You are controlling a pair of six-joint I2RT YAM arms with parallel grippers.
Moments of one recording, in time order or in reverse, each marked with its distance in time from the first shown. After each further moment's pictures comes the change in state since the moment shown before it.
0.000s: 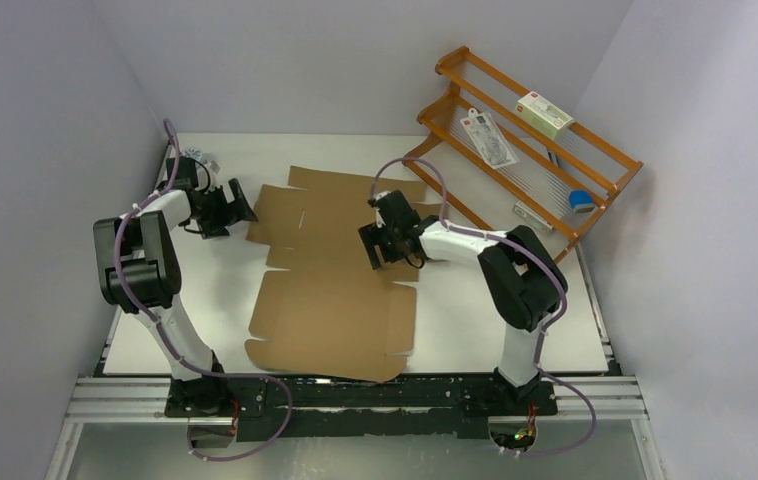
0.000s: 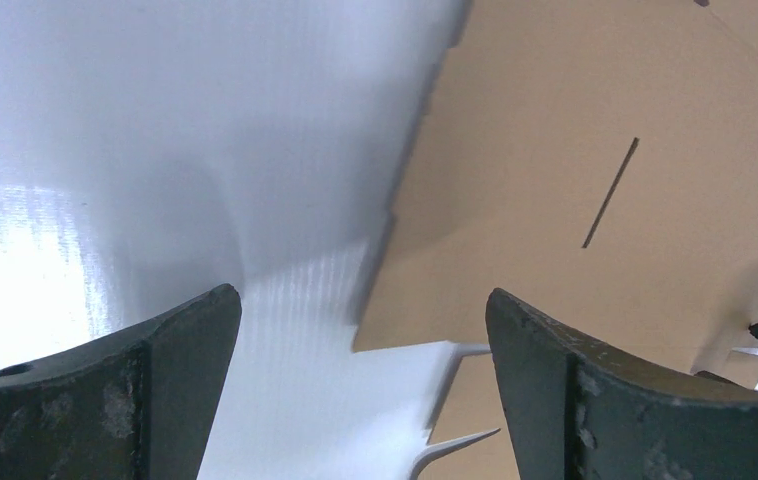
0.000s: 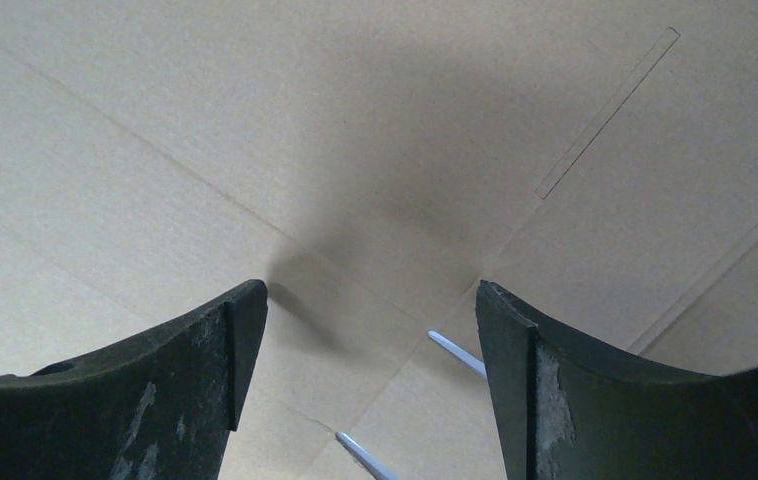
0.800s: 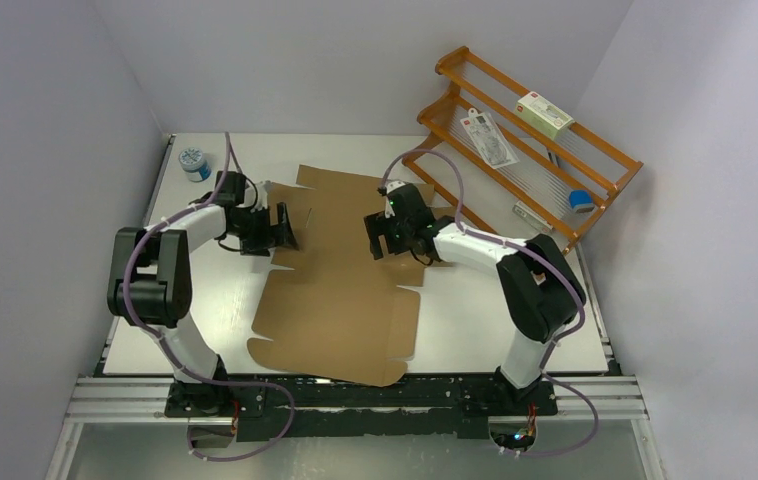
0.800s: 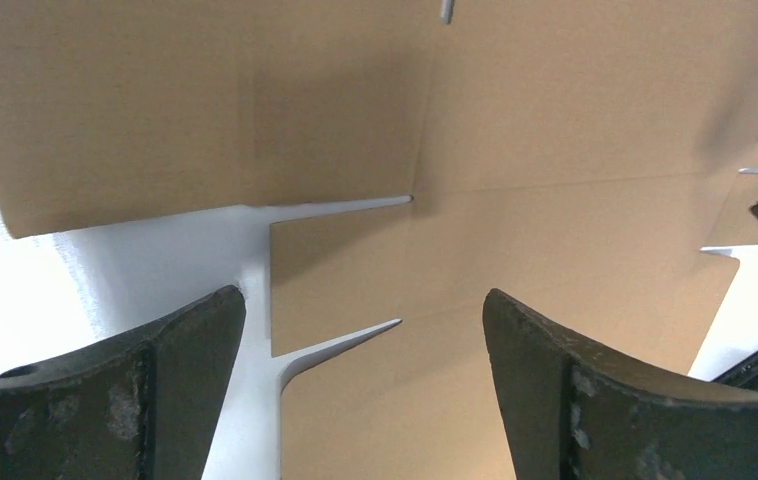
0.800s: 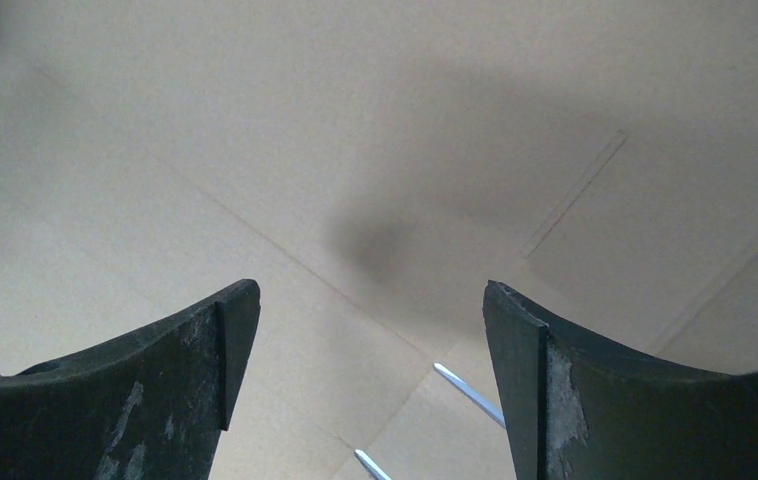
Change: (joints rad) left arm -0.257 -0.129 -0.167 -0.037 0.047 0.025; right arm -0.038 -0.129 -0.074 0.083 -0.001 0.016
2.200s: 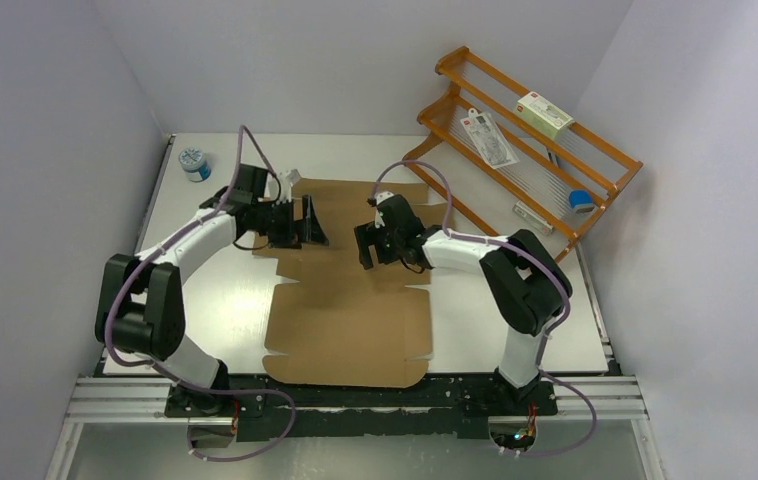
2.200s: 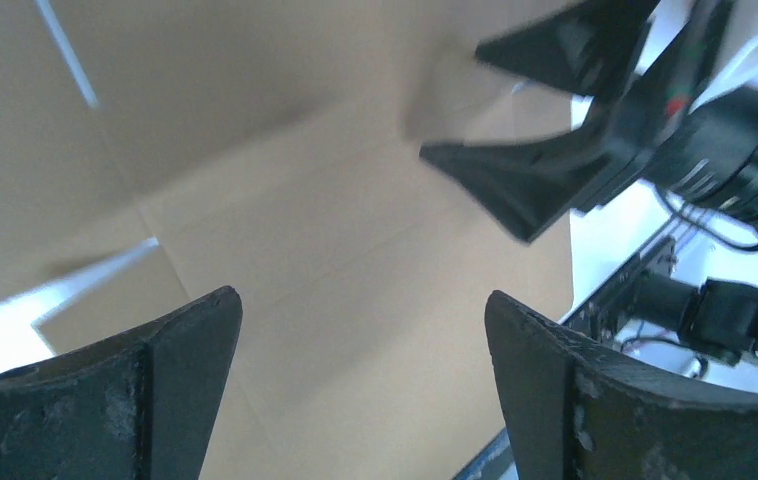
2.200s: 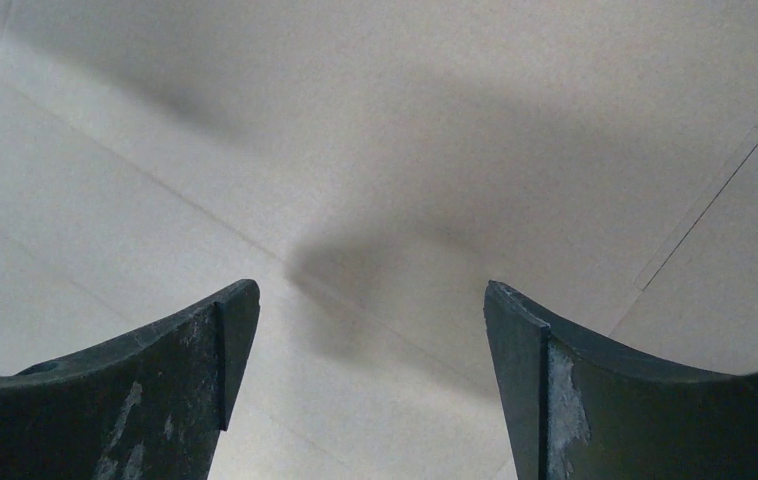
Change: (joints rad) left arm -0.179 -0.183 -0.041 0.015 0.166 -0.126; right arm 0.052 0.088 -0.037 0.124 -0.047 0.049
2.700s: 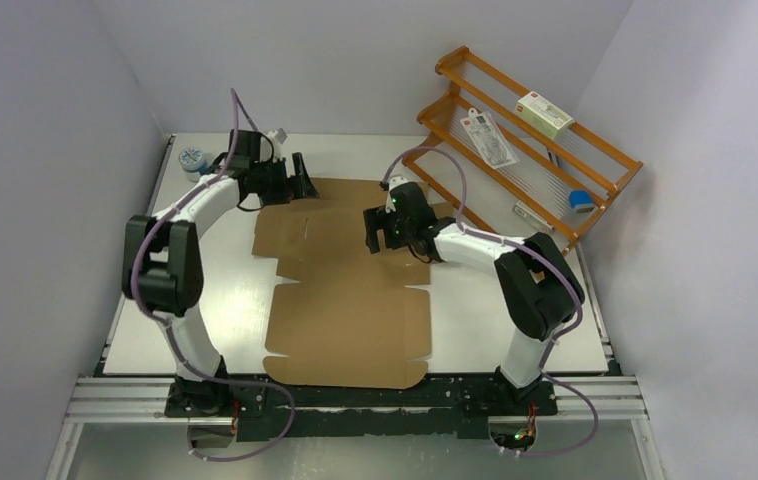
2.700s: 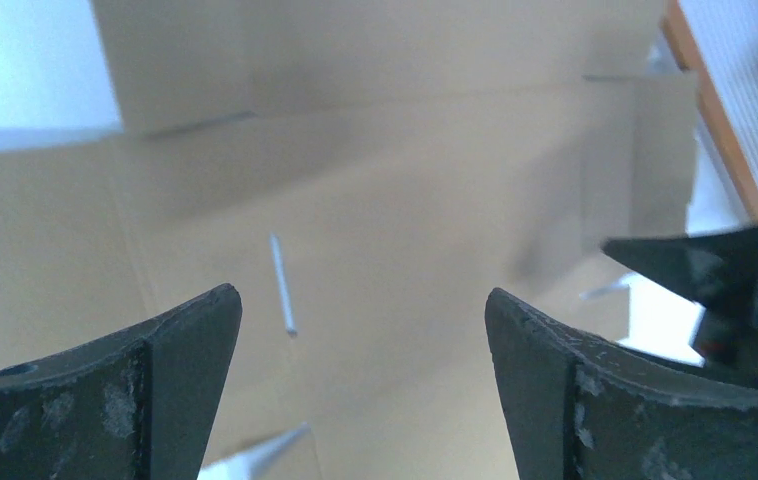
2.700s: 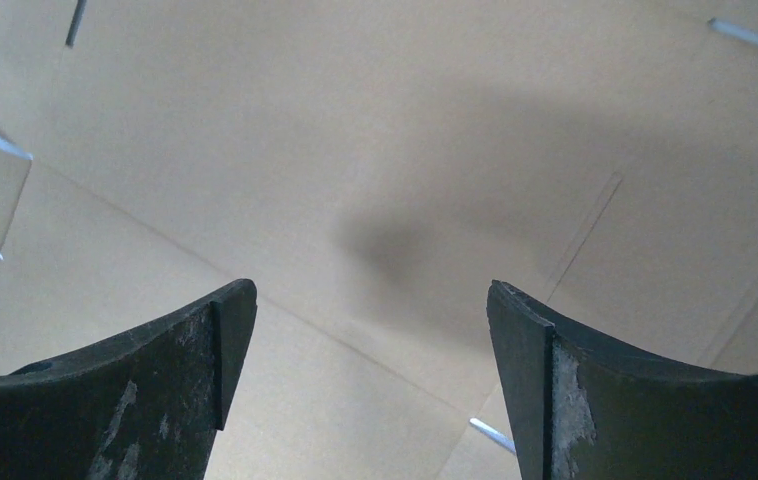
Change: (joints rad) left arm 0.082 0.222 0.330 0.072 -0.155 0.006; right arm -0.055 -0.068 0.015 -0.015 0.010 -0.010
